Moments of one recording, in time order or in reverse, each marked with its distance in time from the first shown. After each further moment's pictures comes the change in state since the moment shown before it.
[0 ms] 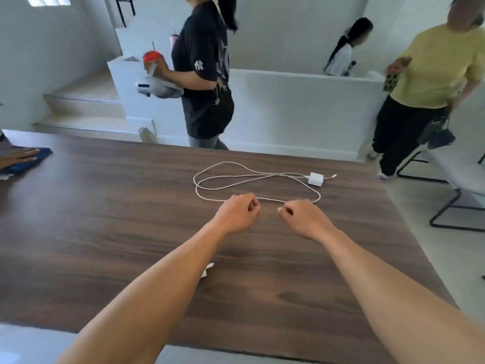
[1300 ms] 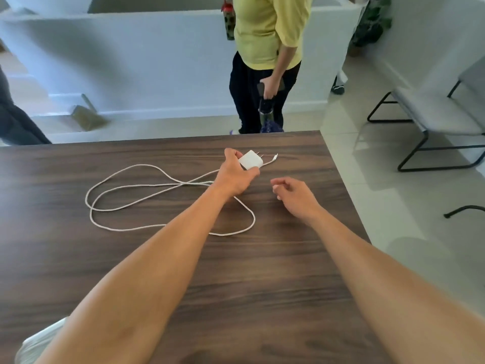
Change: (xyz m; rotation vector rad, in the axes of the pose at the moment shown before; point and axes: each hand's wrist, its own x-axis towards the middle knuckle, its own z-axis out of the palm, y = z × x) left_hand 0.211 0.117 0.137 -0.398 -0.042 -0.265; right_hand 0.082 0.211 -0.022 0.703 0.083 0.370
